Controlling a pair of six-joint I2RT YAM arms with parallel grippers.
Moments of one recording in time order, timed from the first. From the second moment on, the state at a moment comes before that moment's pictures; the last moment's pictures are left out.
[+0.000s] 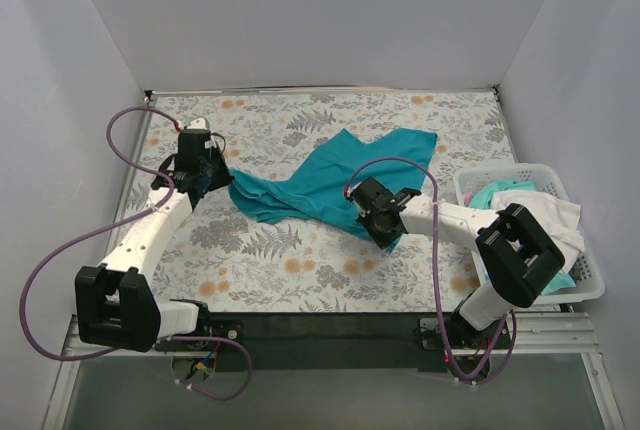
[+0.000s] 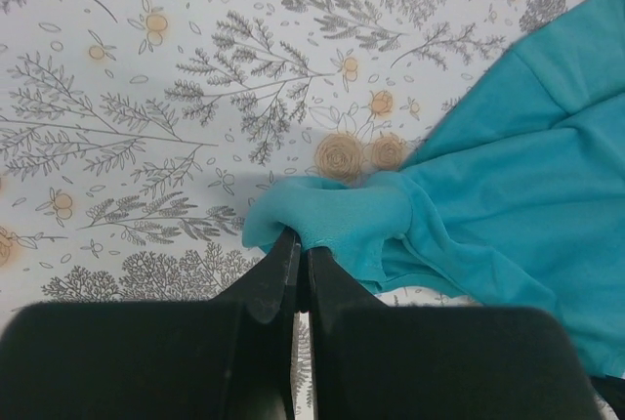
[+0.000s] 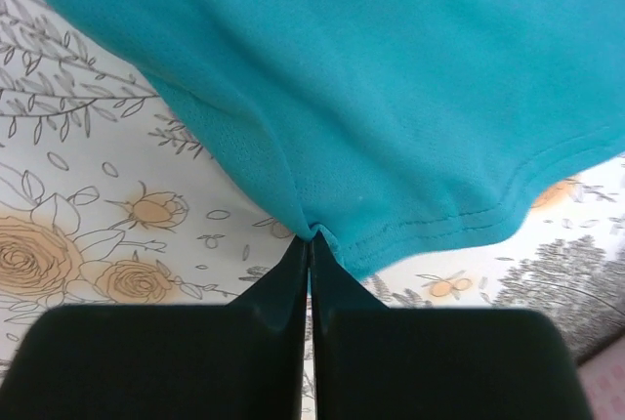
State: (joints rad) left arm -0.15 1.27 0.94 -0.40 -0.06 -0.46; right arm 0.78 1.57 0.88 -0.59 0.16 0.07
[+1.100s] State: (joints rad) left arm -0.15 1.02 1.80 -0.42 -0.18 -0.26; right arm 0.49 1.06 1.71 -0.50 0.21 -0.40
